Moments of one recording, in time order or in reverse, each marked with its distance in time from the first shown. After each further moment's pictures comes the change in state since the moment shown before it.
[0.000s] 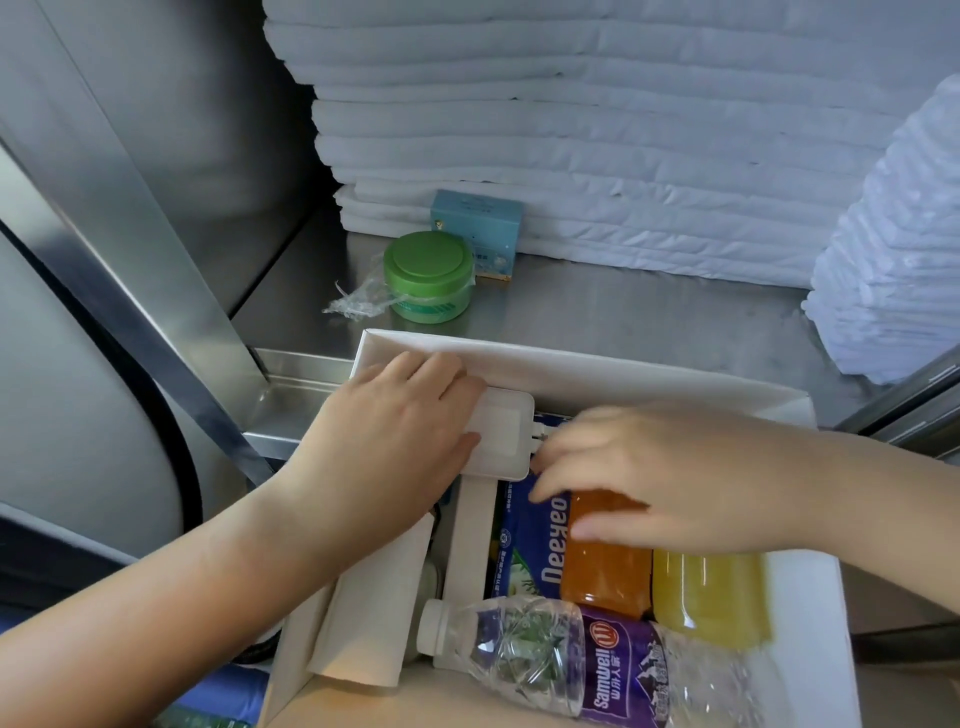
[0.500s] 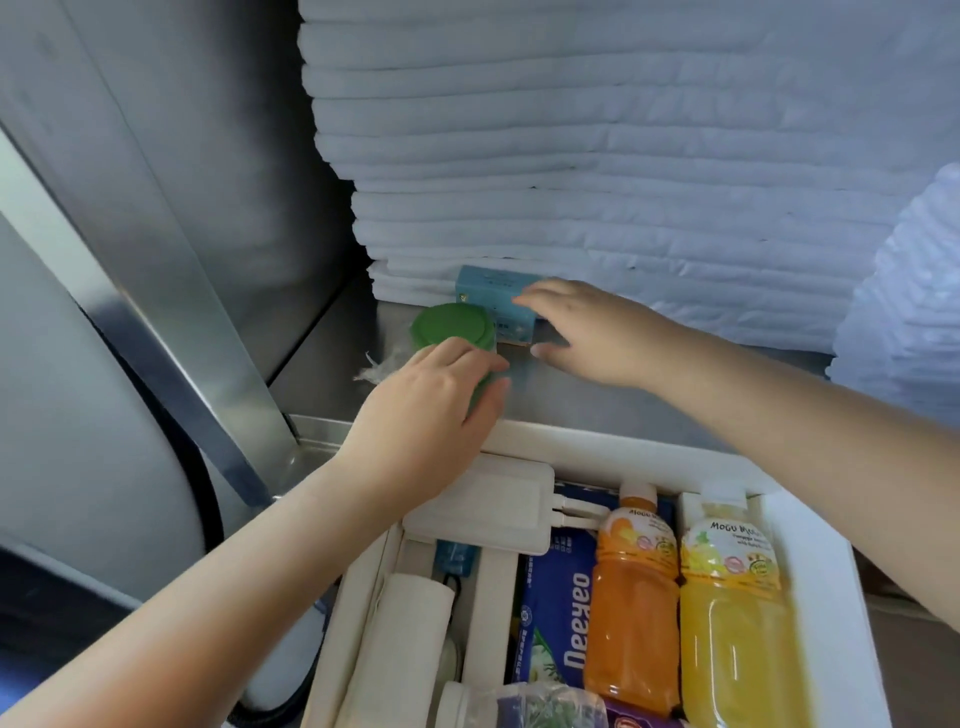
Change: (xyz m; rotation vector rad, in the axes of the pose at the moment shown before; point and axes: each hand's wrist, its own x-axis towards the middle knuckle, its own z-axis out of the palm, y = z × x) left_hand 0.055 -0.022 0.003 -0.337 0.132 -0.255; right_hand 0.105 0.110 -0.028 -0.090 0.341 0.353
